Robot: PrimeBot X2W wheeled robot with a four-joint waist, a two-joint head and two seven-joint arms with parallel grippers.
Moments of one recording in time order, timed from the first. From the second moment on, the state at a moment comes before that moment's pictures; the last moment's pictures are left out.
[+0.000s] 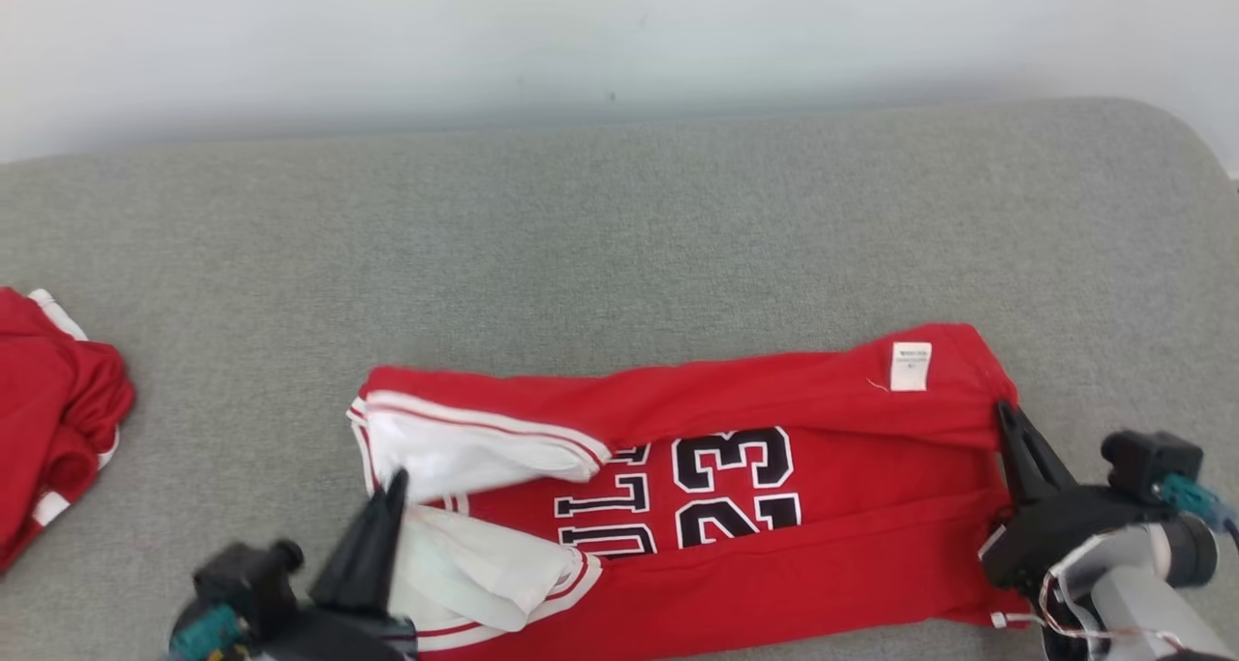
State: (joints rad) left arm -0.22 0.39 -0.47 0.24 -0.69 -0.02 -0.26; right arm -0.40 -0.35 0.24 0.74 0.59 0.13 -0.26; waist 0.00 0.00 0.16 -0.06
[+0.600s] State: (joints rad) left arm -0.11 0.24 -0.34 0.39 -0.56 -0.08 -0.26; right arm -0.29 -0.34 0.22 0.74 0.61 0.13 -0.25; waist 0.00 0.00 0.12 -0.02
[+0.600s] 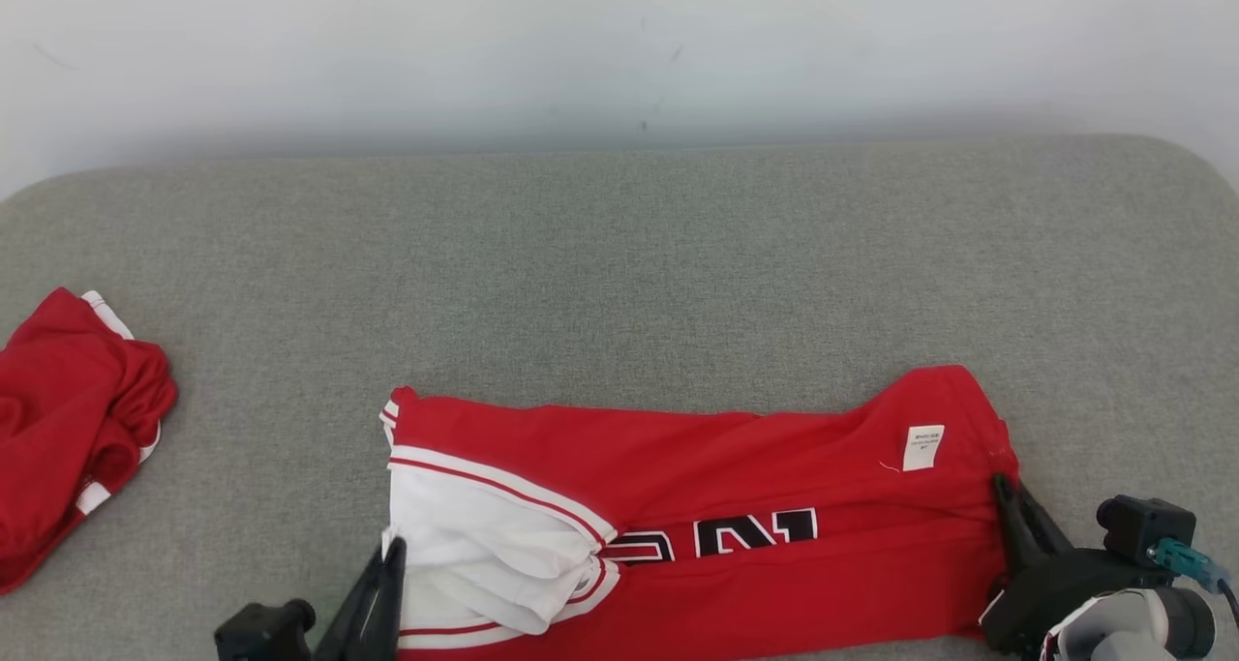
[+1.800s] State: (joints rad) left arm 0.00 0.06 0.10 0.27 -0.15 -0.12 -0.26; right arm -0.37 -0.33 0.31 0.92 0.66 0.13 -0.15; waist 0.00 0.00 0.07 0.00
